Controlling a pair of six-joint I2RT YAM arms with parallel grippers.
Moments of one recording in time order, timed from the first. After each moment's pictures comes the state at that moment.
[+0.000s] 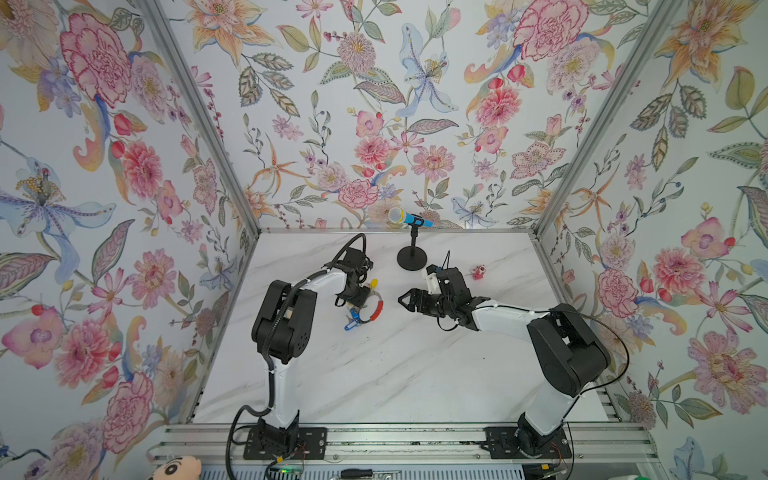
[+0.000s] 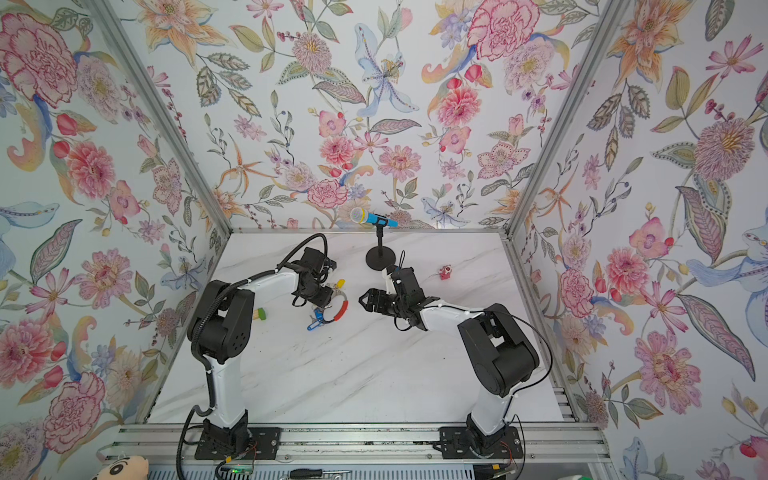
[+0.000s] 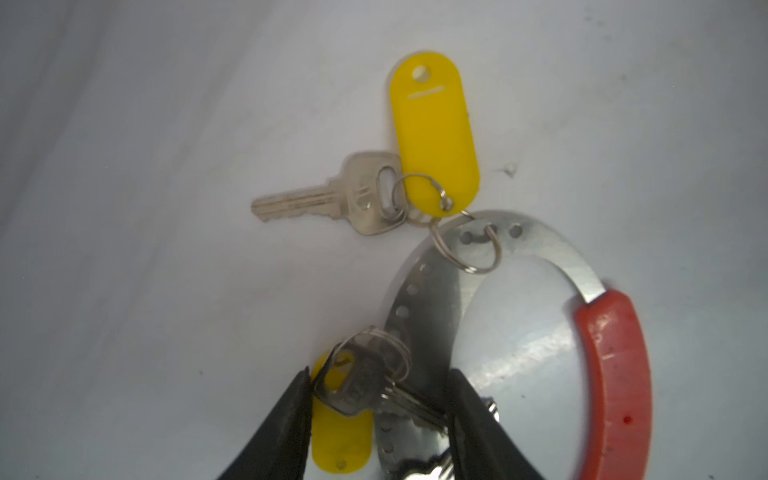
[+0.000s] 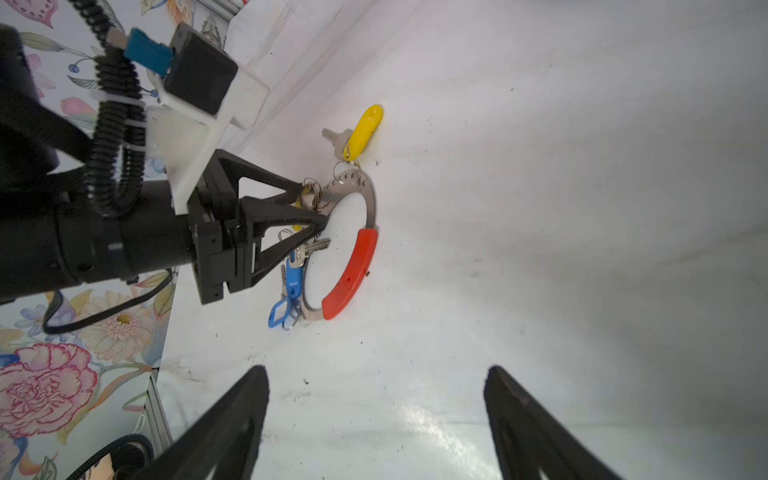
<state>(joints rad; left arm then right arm) -0.40 2.03 1.38 -0.56 0.03 0.12 0.57 1.76 0.95 0.13 -0.36 0.69</state>
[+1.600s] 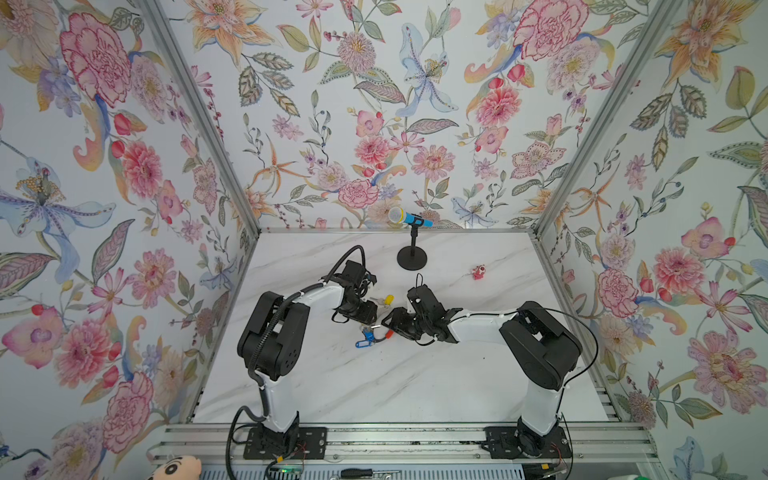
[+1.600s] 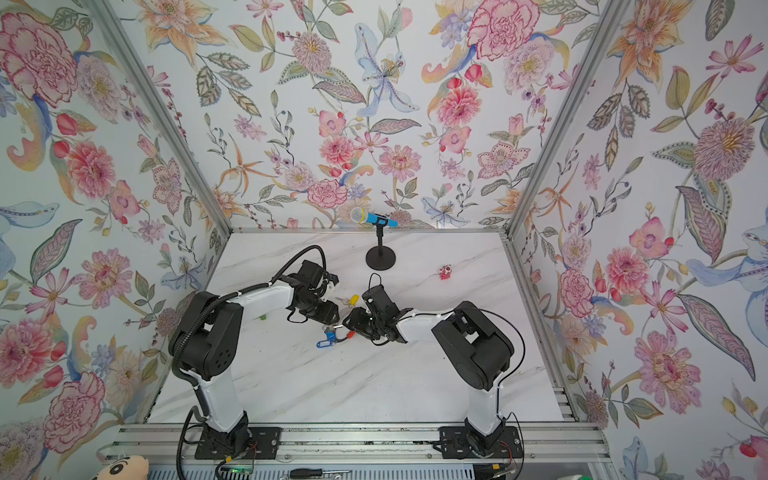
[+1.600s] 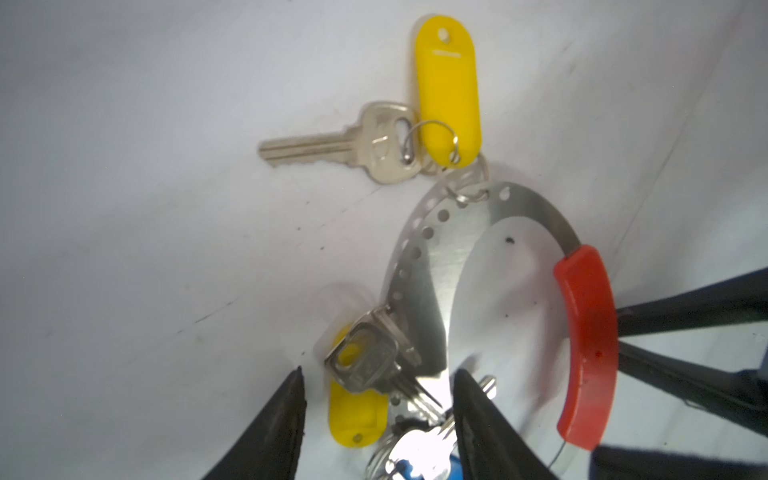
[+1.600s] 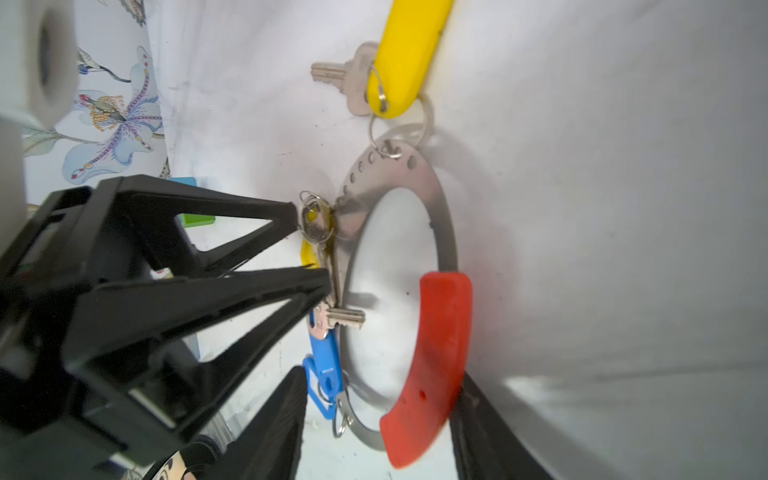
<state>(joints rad) -0.40 1.88 1.19 -0.57 0.25 0.02 0.76 1.88 0.97 0.11 -0.29 1.02</state>
